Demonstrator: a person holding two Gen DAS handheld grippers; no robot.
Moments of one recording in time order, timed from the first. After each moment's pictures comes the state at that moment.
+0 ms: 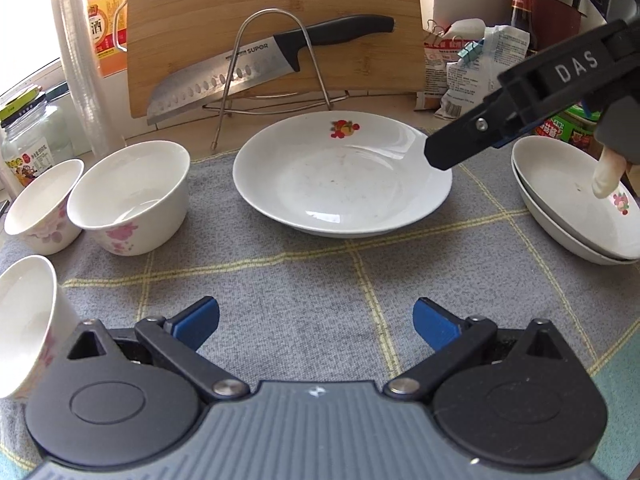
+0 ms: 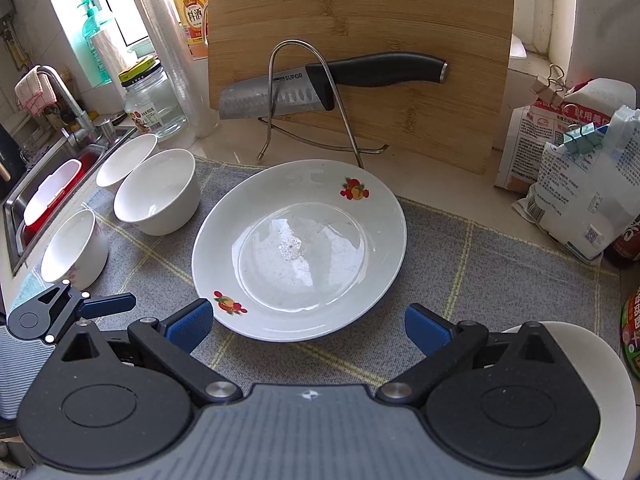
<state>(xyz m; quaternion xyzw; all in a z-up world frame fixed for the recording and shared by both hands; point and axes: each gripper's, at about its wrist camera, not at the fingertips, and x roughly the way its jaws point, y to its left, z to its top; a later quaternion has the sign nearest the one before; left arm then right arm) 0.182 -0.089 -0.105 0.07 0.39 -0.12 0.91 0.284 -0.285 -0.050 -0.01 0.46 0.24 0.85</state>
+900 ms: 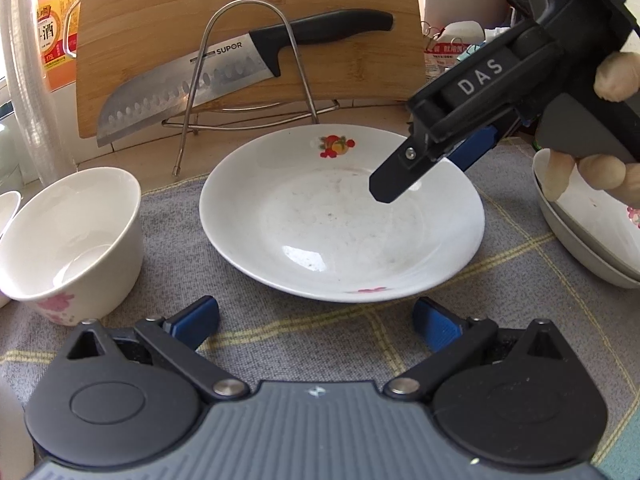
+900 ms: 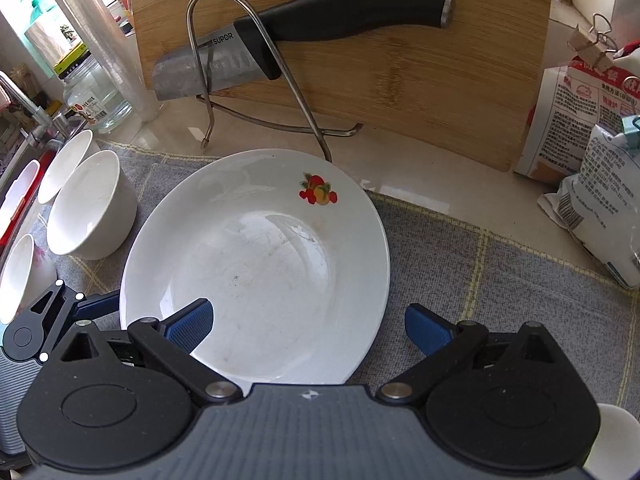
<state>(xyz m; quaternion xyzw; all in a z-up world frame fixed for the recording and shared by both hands) 0.236 -0.088 -0.131 0.07 0.36 -0.17 0.92 0.372 -0.272 -0.090 0.00 0.54 0.22 0.82</state>
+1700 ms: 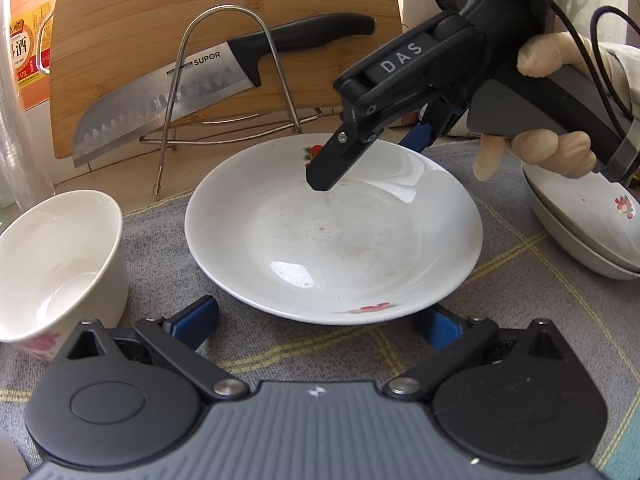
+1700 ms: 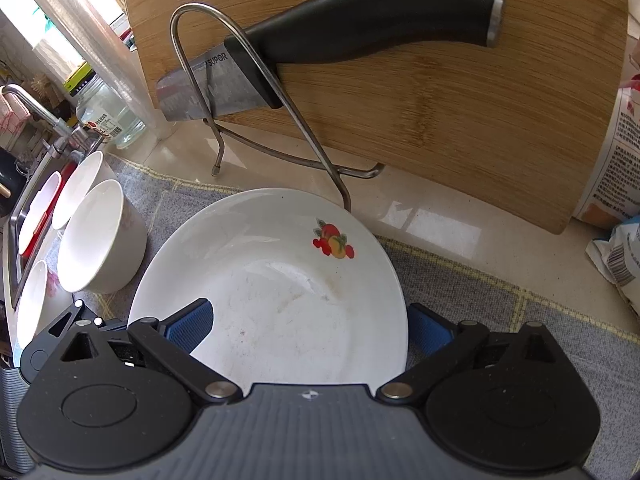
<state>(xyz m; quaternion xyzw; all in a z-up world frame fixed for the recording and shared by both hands) 0.236 -0.083 -0.134 0.09 0.34 -0.21 0.91 0.413 -0.269 -0.098 0.03 0.54 0.27 0.80</state>
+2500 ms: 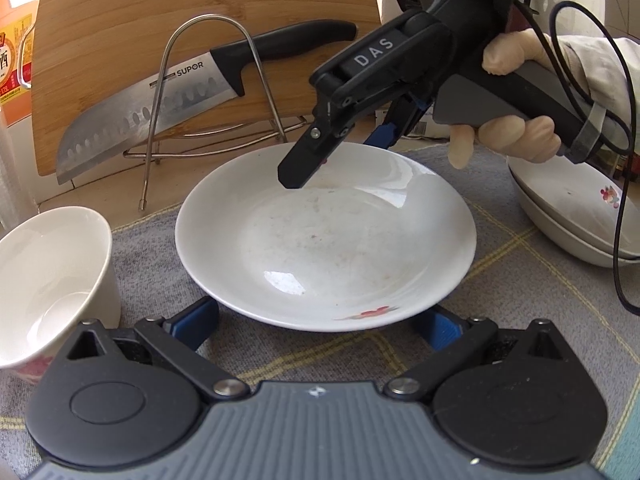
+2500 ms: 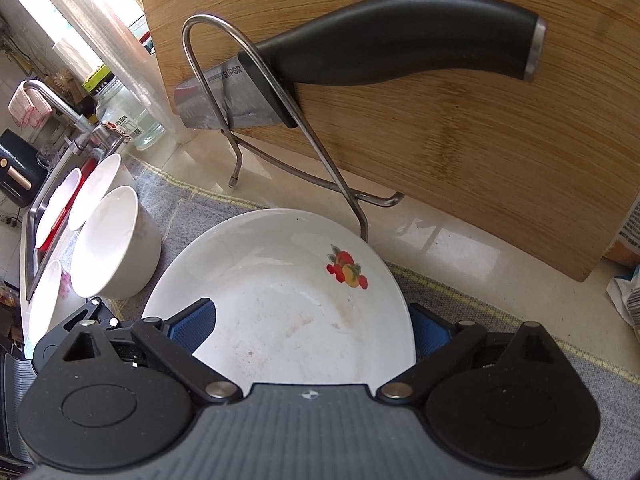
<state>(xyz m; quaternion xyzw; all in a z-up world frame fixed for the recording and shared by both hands) 0.230 -0.077 -0.134 0.10 0.32 -0.25 0.91 0.425 -0.269 -0.098 0.04 0.53 0.31 0.79</state>
